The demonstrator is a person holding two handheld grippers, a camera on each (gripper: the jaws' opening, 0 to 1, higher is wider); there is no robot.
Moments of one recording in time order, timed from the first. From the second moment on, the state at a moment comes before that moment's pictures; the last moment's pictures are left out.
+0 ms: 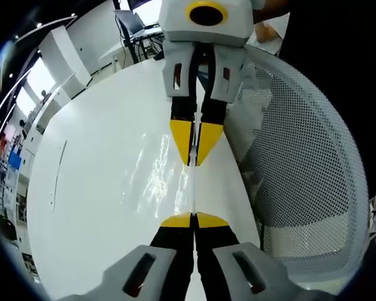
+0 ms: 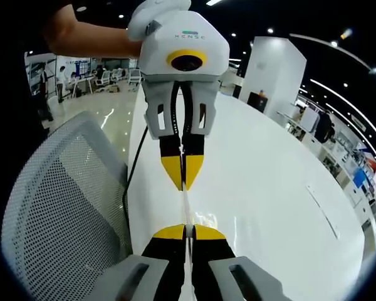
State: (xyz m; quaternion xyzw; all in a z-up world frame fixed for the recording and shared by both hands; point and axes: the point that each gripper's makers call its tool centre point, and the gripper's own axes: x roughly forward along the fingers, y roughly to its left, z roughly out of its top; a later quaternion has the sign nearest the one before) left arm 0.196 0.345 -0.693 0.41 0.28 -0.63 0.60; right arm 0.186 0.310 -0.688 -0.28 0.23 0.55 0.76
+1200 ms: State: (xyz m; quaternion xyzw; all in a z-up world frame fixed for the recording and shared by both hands) left arm 0.197 0.348 -0.692 0.41 0.29 -0.62 0.60; right arm 0.189 0.305 -0.687 -0.27 0.23 0.54 0.76
